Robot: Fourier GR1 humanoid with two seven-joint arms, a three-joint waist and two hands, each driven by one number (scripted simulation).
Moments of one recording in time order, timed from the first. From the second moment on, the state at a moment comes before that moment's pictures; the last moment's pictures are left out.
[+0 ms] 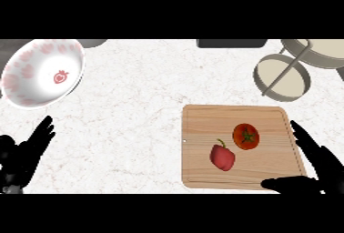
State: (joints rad) left arm 0.06 0.40 0.08 -1.35 0.15 -0.02 0.12; right arm 0.17 -0.41 0.10 -1.85 0.11 -0.03 0.61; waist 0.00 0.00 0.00
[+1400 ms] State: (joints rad) left arm 0.05 0.30 0.19 -1.38 0.04 -0.12 0.15; right arm -0.03 -0.16 0.02 -1.48 0.28 0.00 0.39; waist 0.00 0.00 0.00
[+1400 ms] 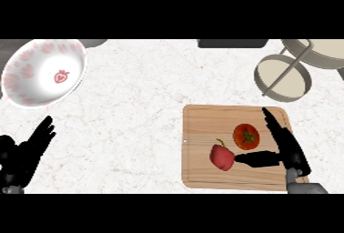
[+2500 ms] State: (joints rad) left arm 0.05 0.26 0.23 -1.38 -0.01 -0.14 0.15; right arm -0.07 -0.05 0.05 -1.40 0.40 -0.15 0.21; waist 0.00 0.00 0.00
